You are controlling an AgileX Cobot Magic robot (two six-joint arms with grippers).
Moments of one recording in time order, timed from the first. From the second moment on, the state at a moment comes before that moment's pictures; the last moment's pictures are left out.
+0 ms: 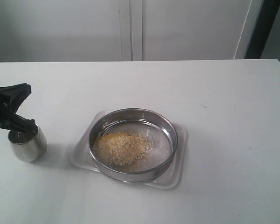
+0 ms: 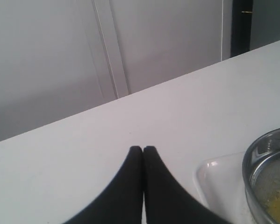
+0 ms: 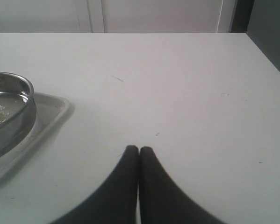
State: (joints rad) left arm -0.11 1.39 -0.35 0.44 -0.91 -0.11; right arm 0.08 0.01 -0.01 0.03 0.36 0.04
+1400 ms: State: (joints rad) left arm -0.04 1.18 -0.35 -0.05 -0.30 -0.08; right arm 0.08 0.01 -0.01 0.03 0.36 0.04
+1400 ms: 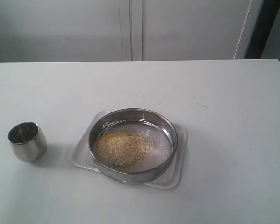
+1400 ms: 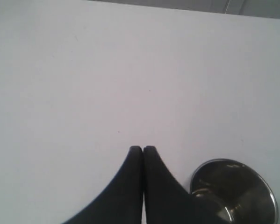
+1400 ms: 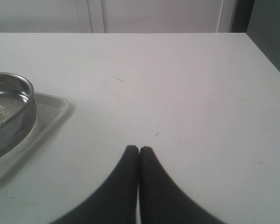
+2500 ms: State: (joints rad) left arm -0.04 0.70 -0.13 0.06 -0.18 -0.13; right arm 0.08 0.01 -0.01 0.03 0.36 0.04
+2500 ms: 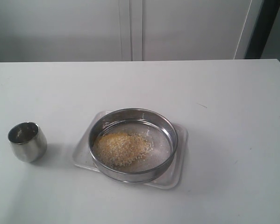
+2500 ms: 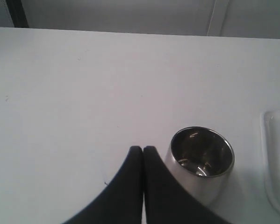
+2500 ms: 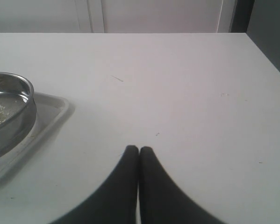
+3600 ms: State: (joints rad) left arm -0.04 0.69 -0.10 0.13 -0.22 -0.18; right arm 0.08 0.01 -0.01 0.03 0.36 0.04
